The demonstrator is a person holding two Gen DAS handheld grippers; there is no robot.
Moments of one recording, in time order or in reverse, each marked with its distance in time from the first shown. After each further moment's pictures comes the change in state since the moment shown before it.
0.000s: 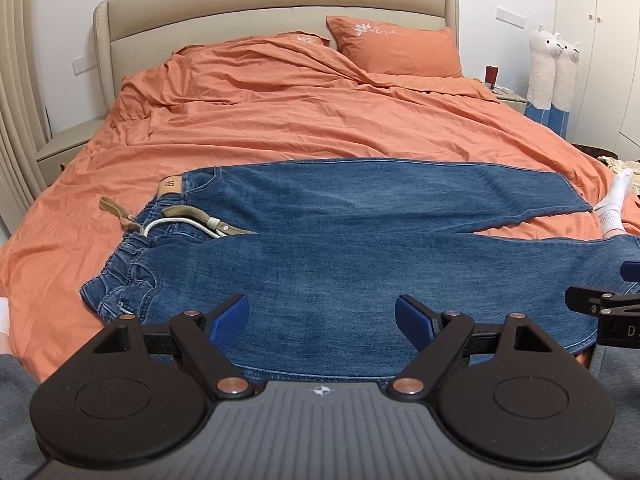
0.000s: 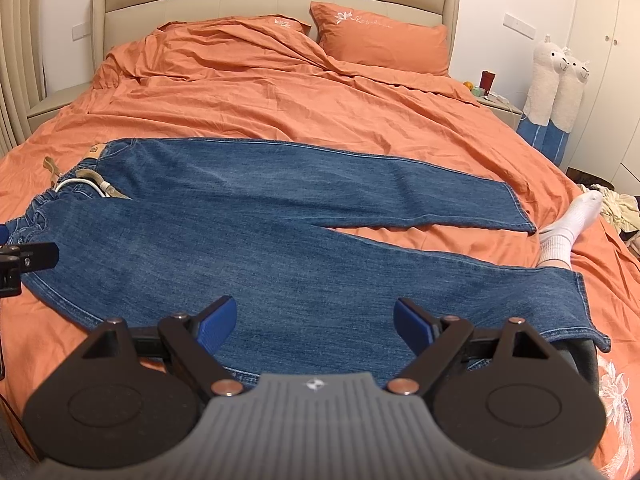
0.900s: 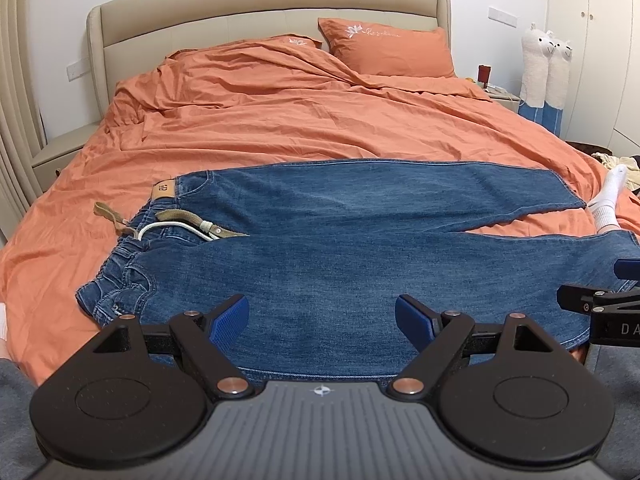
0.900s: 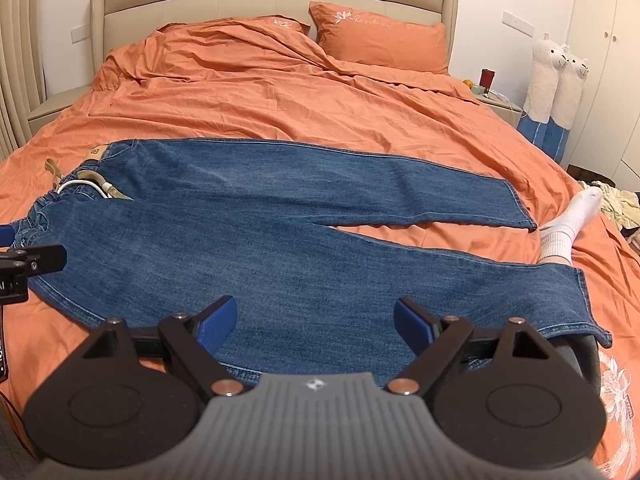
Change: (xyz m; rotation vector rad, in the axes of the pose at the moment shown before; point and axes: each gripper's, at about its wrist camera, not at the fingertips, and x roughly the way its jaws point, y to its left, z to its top) left arm -0.001 -0.007 0.000 0.015 -0.005 -0.009; right arm -0.004 -0.002 -0.002 0.005 -0.001 0.002
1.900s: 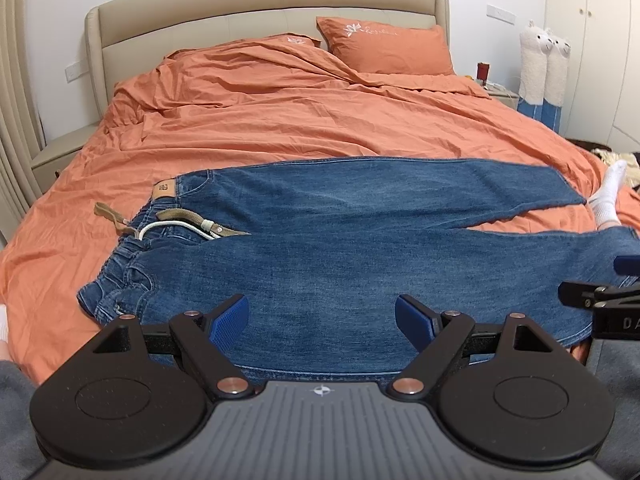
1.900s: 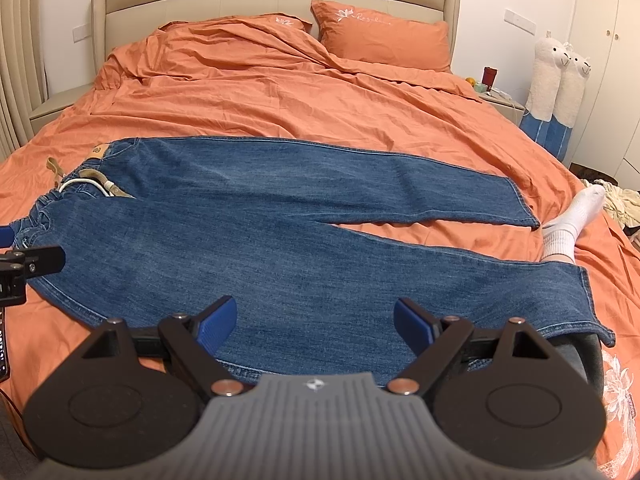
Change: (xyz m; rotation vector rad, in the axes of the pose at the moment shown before) left arm 0.000 0.002 -0.001 0.024 0.002 0.003; right arm 0.002 0.002 0.000 -0.001 0.006 0.008
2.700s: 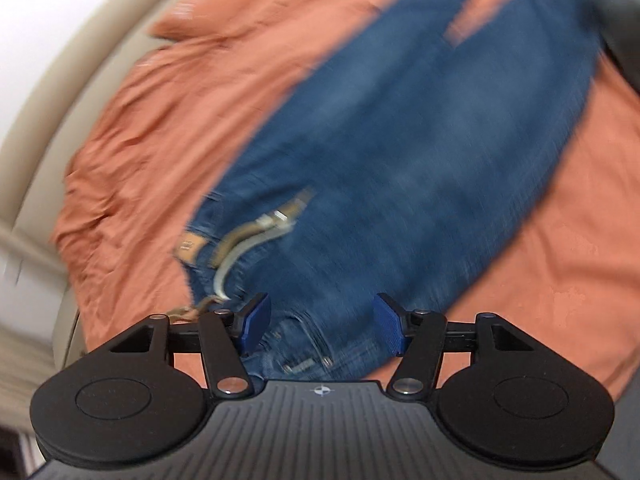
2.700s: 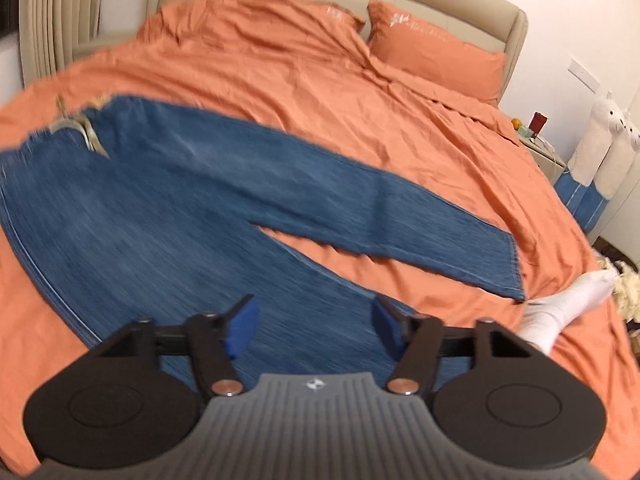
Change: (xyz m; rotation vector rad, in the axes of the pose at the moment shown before) left arm 0.062 0.110 -0.013 0.867 0.185 -0.056; right arm 0.060 -0.118 0.036 -0.291 0.035 0.073
